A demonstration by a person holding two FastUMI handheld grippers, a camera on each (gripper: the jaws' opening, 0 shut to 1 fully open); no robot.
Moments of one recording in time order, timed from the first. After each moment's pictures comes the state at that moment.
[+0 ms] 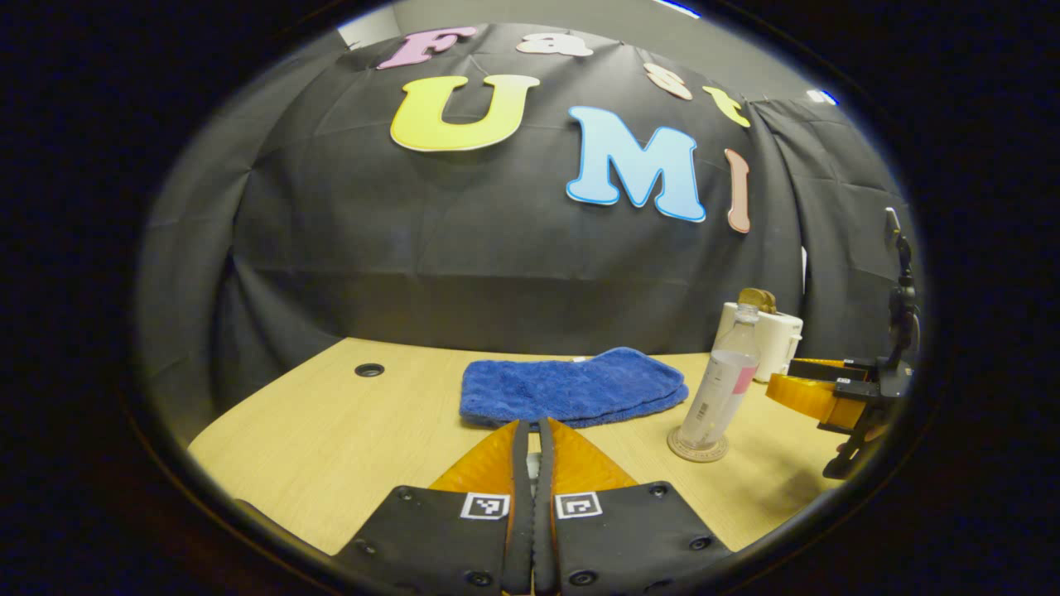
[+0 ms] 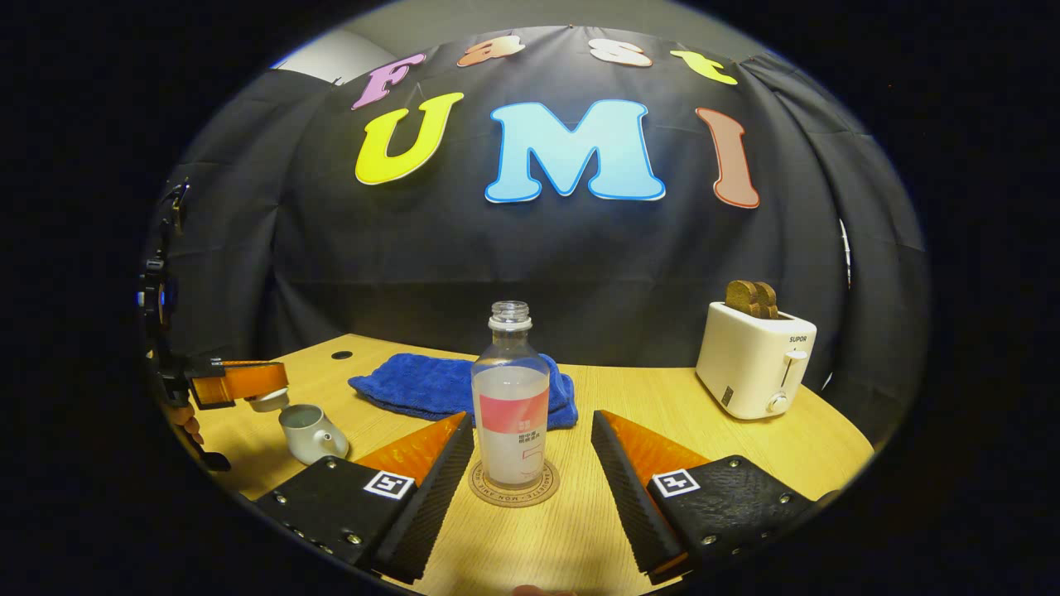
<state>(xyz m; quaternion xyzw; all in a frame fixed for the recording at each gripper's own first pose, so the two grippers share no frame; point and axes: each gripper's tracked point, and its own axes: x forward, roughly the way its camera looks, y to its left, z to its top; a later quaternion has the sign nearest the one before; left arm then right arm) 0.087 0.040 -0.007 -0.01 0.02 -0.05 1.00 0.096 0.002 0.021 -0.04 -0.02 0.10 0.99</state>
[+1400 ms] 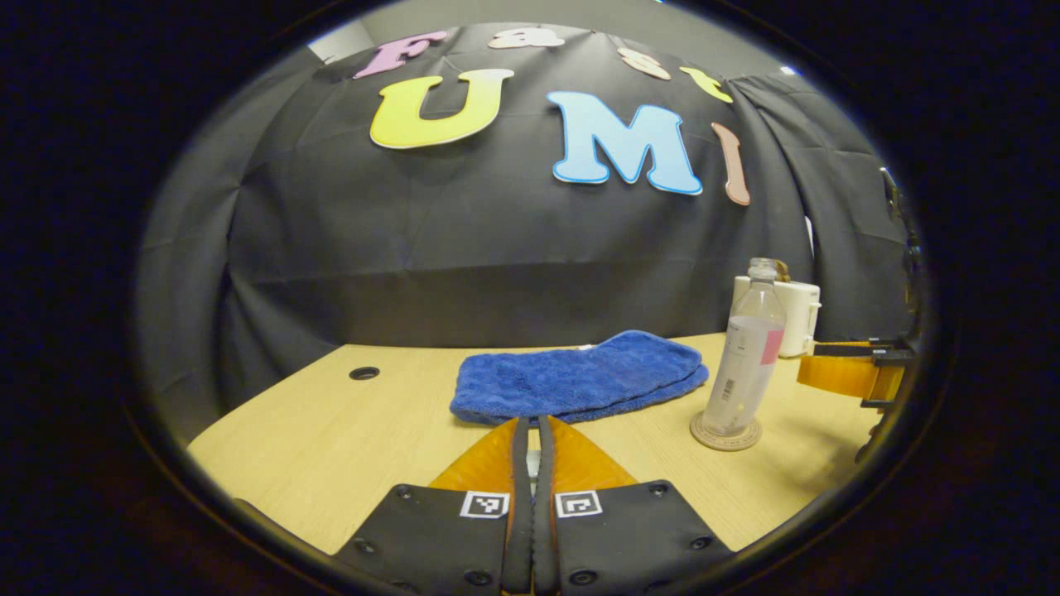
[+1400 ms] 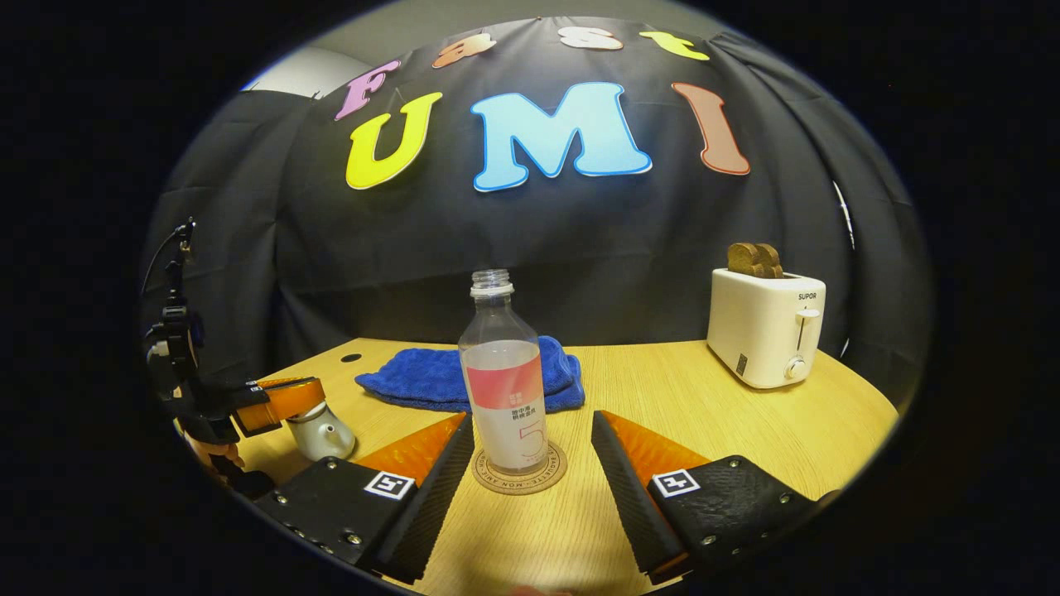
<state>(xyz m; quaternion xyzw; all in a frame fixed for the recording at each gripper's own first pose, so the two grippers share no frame) 0.110 0.029 -0.038 0.03 0.02 -0.02 1.00 0.106 -0.007 -0.004 0.01 -0.01 0.11 0.99</state>
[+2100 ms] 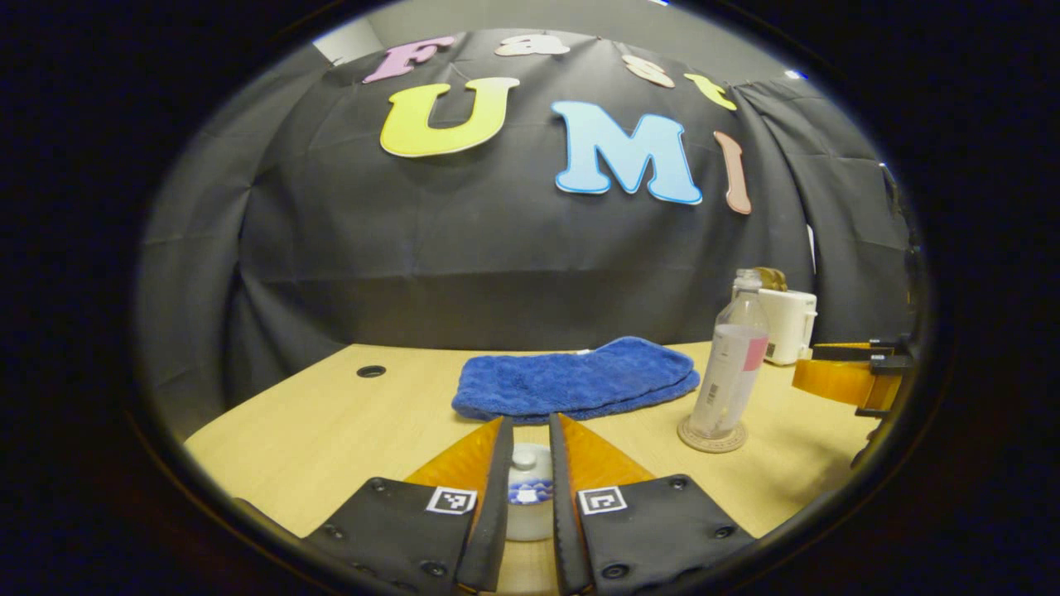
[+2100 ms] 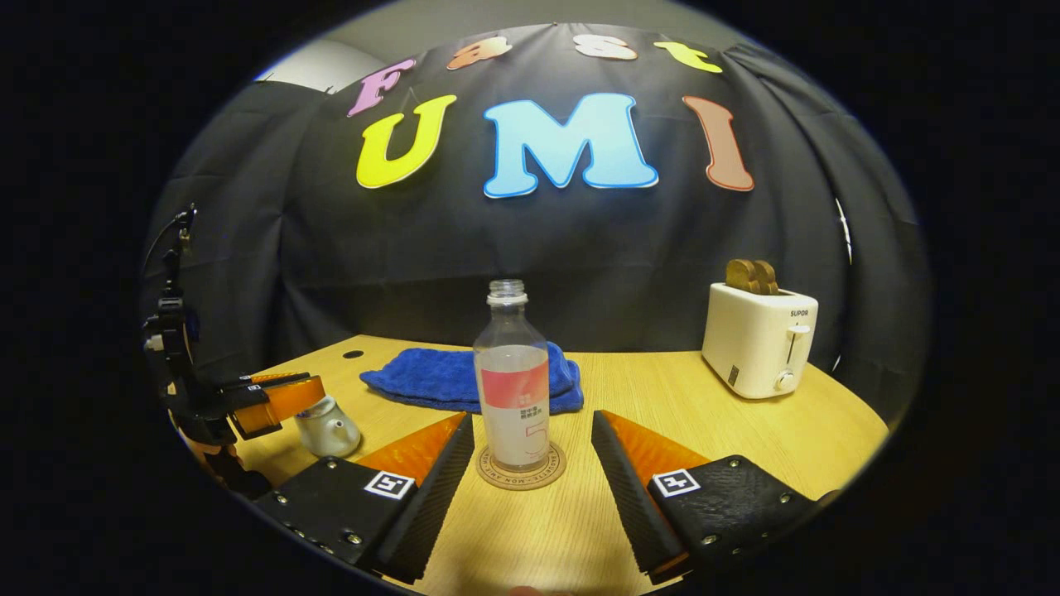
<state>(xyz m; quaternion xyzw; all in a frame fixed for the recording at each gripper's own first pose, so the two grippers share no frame) 0.072 0.020 -0.022 0.01 0.00 -0.02 1.00 0.077 0.000 0.007 -0.02 -0.02 0.11 0.99</state>
